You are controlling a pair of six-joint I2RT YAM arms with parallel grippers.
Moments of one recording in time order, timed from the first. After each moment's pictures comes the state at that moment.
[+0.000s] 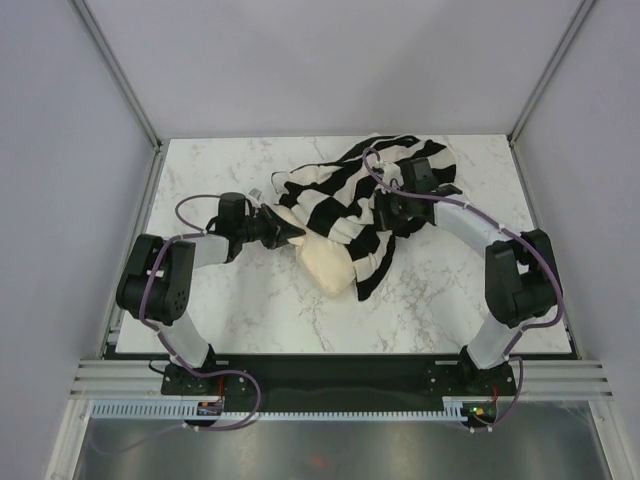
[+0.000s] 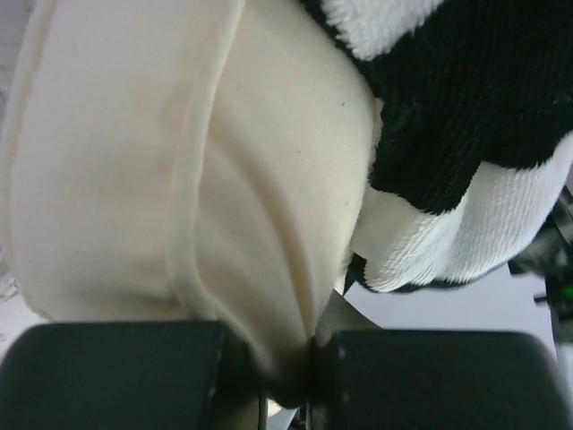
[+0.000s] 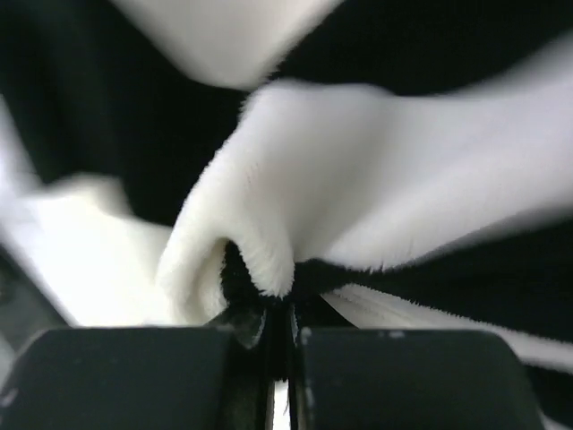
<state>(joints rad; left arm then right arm) -0.22 1.72 0.77 0.36 0.71 -1.09 0.30 1.74 1.22 -0.41 -0.46 0.02</state>
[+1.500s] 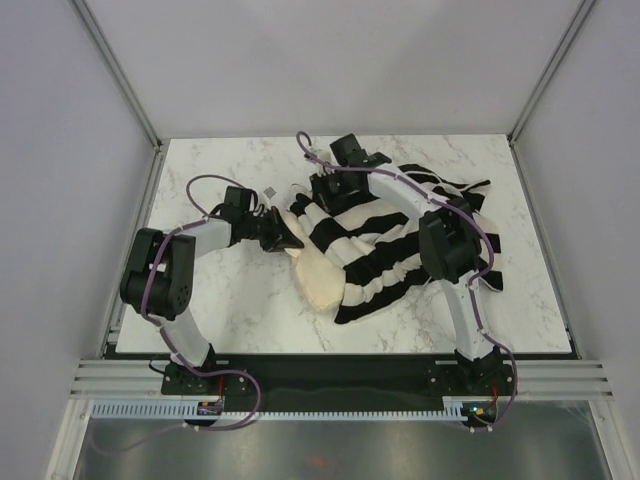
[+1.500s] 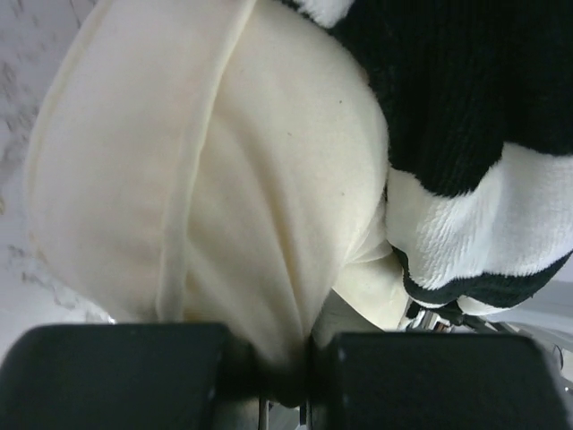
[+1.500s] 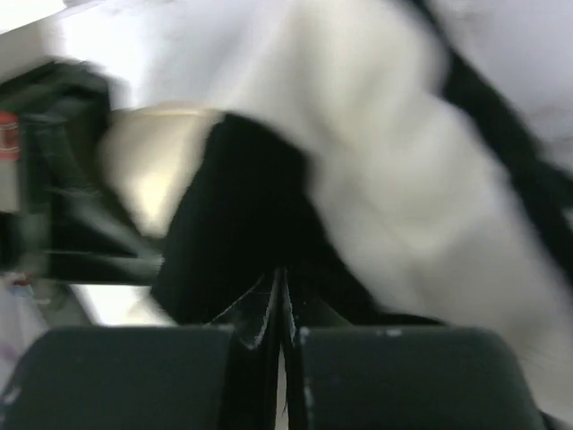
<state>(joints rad) -0.22 1.74 0.91 -0.08 0.77 -0.62 0.51 2.30 2.01 -0.69 -0.56 0.04</state>
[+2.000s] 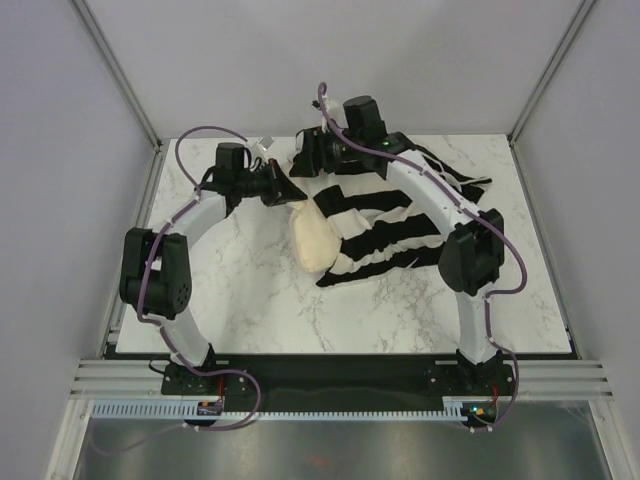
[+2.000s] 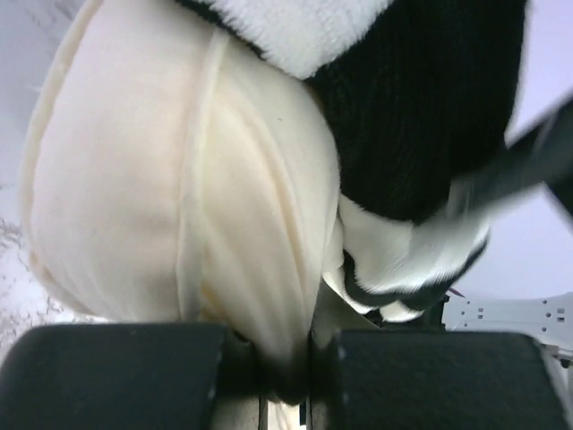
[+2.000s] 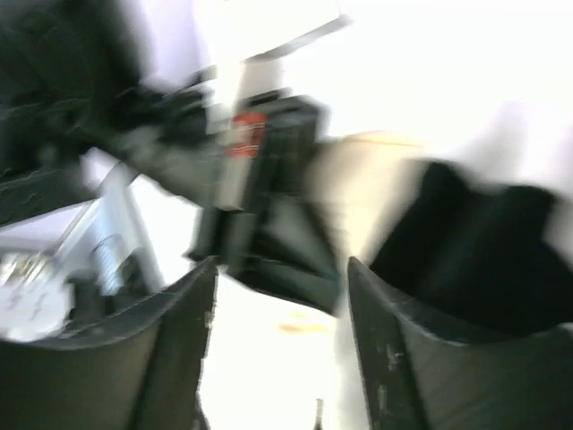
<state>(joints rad) -0.19 1.77 1.24 -0.08 0.82 -0.61 0.56 2.11 2.04 -0.44 -0.71 0.34</state>
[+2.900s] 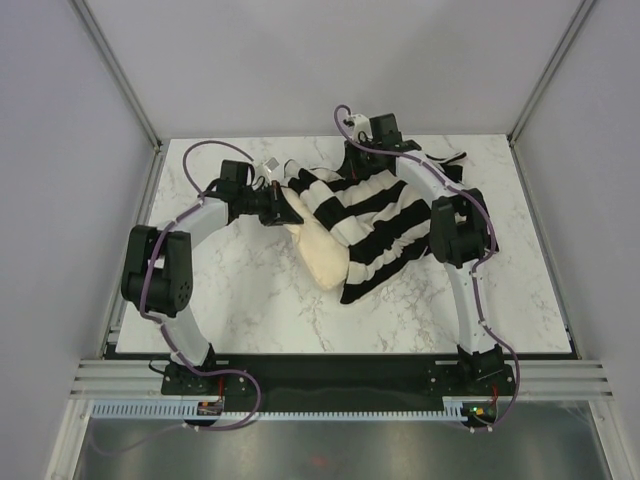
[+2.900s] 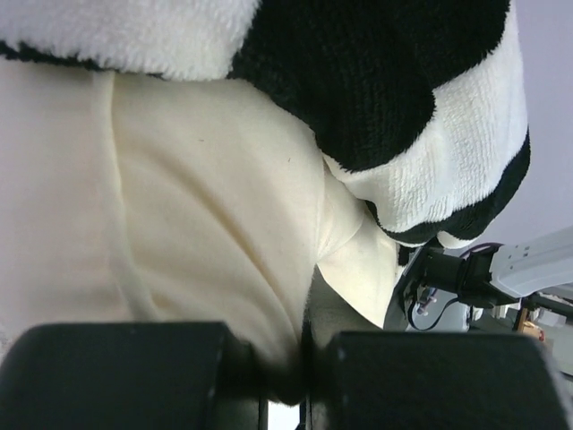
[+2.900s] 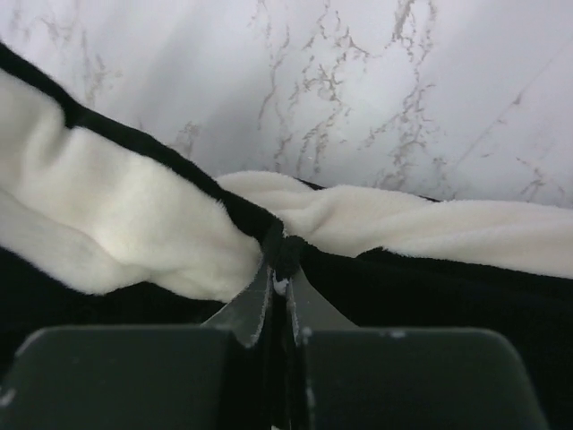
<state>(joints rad) -0.20 1.77 1.16 -0.19 0.81 -0.42 0.34 2.41 2.10 -0.43 -0.49 -0.02</state>
